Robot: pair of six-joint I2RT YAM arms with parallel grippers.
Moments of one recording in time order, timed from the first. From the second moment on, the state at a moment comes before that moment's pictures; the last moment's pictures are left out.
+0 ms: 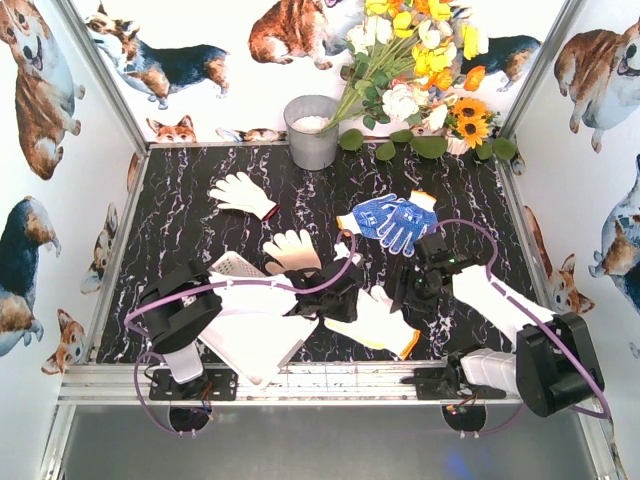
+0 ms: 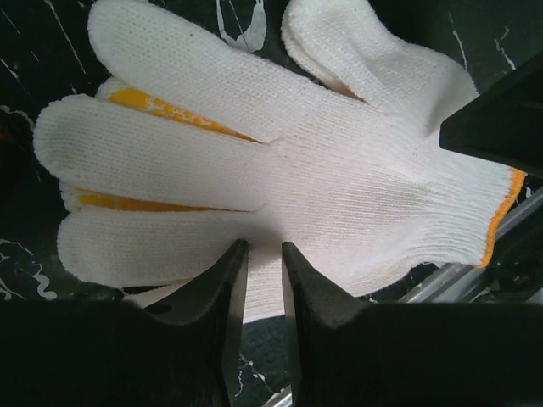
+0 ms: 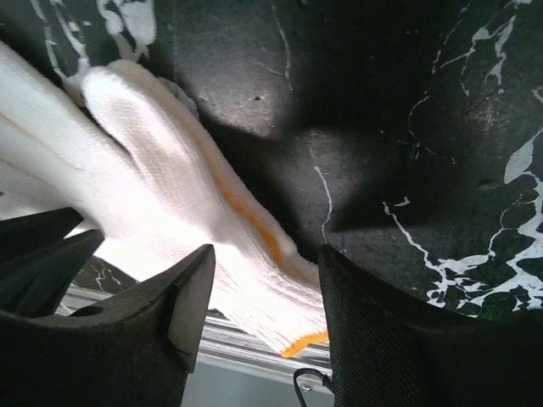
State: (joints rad) left arm -1.08 1.73 0.95 -0.12 0.00 -0.76; right arm 0.32 1.19 0.62 -0.71 -0.21 0.57
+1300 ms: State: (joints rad) left arm -0.94 1.73 1.13 -0.09 0.00 -0.57; right arm 0.29 1.03 0.51 -0.66 -0.24 0.78
